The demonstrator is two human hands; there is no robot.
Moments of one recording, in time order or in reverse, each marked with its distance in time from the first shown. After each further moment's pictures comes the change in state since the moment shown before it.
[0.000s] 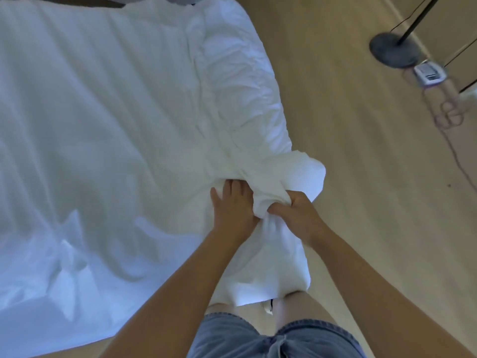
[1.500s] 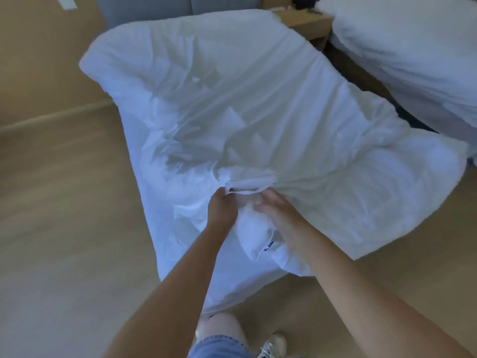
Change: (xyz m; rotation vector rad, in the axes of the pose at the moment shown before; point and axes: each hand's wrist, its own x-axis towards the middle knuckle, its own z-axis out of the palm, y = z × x) left_hand 0.073 0.168 -0.049 -1.318 1.107 -1.341; right_hand 0.152 -0.087 -0.122 -0.327 -1.270 -0.205
